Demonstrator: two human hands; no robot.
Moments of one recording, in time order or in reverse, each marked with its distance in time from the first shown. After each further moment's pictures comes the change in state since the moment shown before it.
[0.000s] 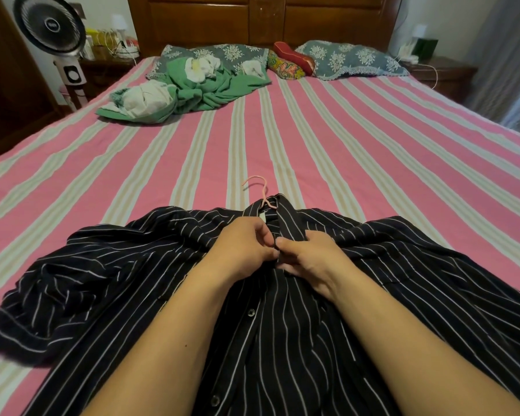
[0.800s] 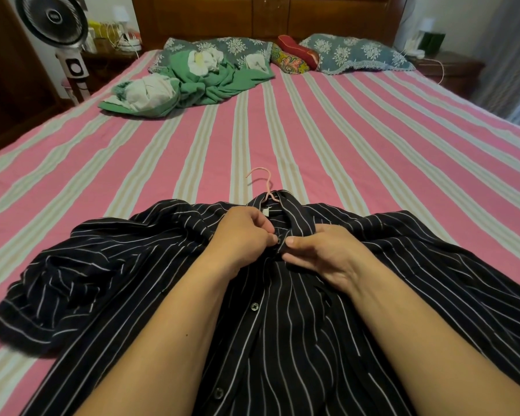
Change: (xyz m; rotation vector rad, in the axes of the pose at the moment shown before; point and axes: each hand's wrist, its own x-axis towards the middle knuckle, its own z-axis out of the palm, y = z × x) left_hand -0.005 0.009 -0.003 -0.136 0.113 -0.116; right_hand -0.007 -0.012 -0.012 0.098 -0.034 0.072
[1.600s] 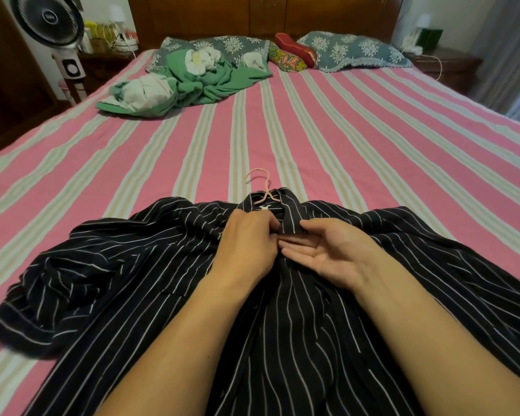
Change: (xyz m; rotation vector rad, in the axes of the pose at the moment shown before) left_hand -0.004 -0.011 0.017 0.383 0.164 0.347; right_hand -0.009 -0.010 0.001 0.287 -0.047 0.142
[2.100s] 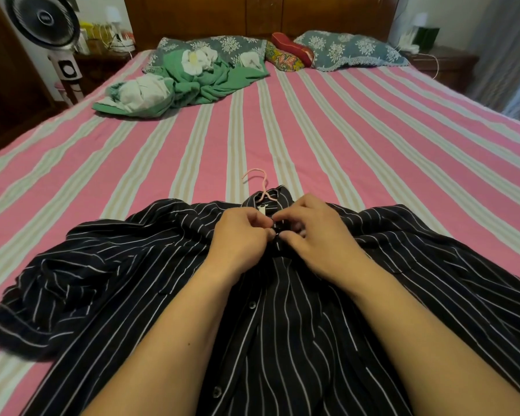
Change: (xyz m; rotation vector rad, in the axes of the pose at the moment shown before) left_hand 0.004 0.001 -0.009 -0.477 -0.047 -0.340; right_hand 0.001 0.002 -0.003 -1.460 0.082 -0.975
